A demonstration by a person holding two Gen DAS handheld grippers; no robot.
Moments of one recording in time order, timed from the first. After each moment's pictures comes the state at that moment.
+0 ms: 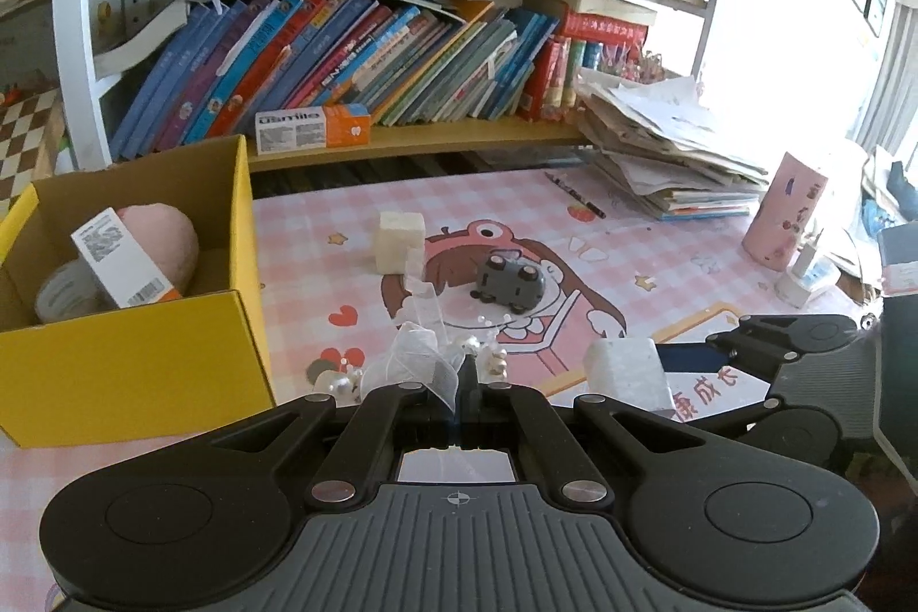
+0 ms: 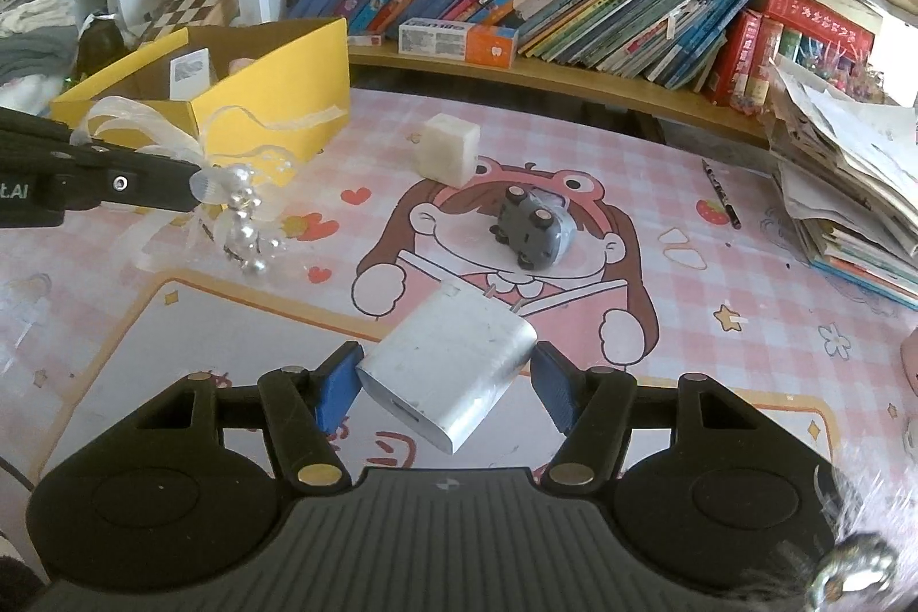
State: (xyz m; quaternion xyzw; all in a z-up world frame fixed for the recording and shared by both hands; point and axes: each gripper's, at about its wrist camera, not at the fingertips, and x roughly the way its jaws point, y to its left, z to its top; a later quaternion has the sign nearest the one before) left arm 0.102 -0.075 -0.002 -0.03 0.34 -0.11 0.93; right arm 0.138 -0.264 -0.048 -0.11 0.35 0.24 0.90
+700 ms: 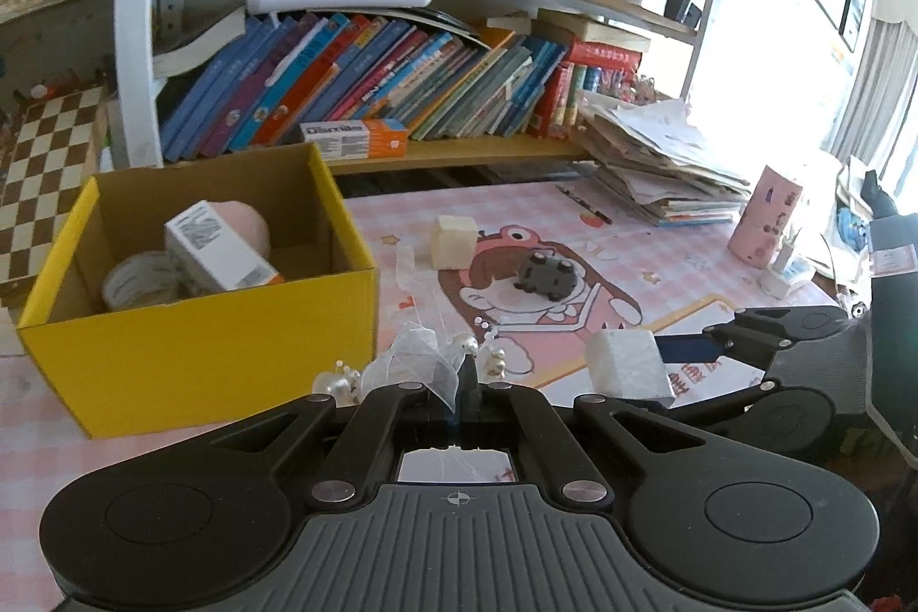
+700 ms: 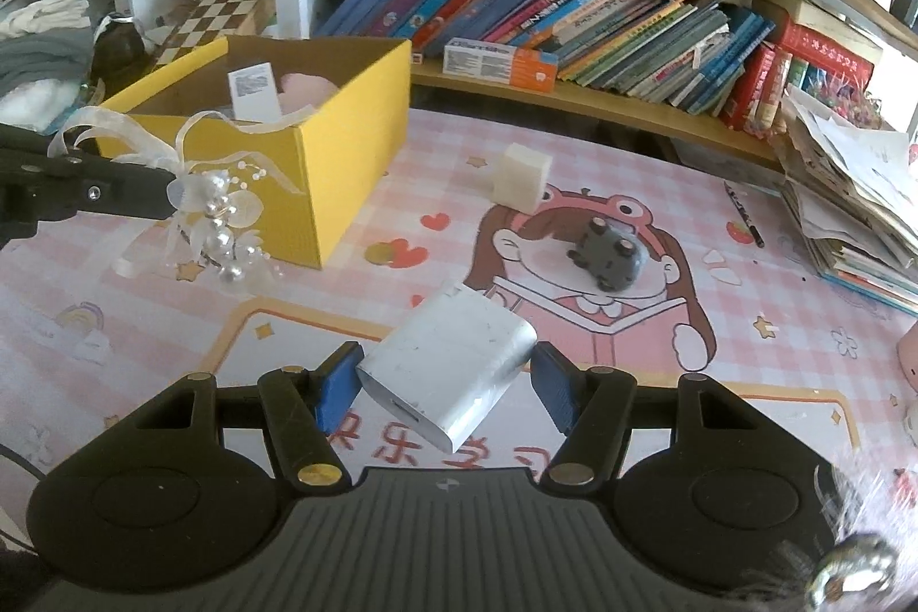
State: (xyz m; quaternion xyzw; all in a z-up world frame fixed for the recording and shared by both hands) left arm 0.059 0.008 0.012 -0.04 0.32 -0.13 0.94; right arm 0.095 -0.189 -0.027 -0.12 0.35 0.23 0.90
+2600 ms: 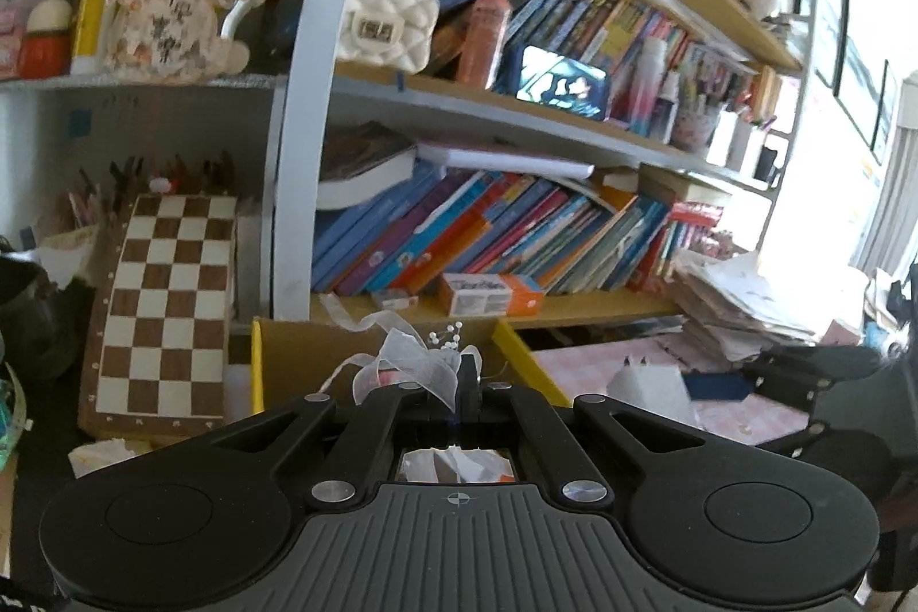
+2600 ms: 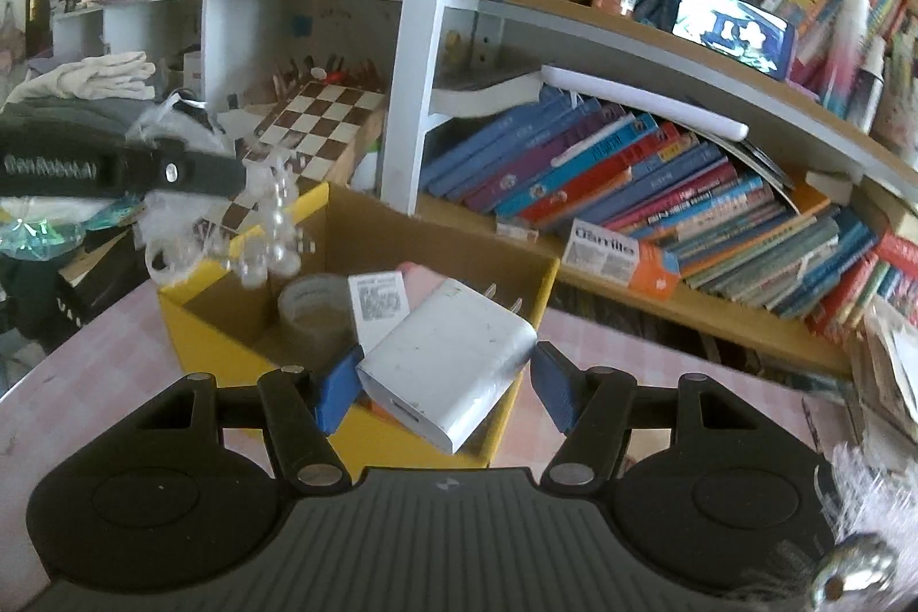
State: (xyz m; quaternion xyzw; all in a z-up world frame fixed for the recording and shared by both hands) left arm 0.114 0.169 0.051 -0.08 0.21 -0.09 0.97; right arm 0.147 -0.034 0.045 -0.16 0.25 0.29 0.91
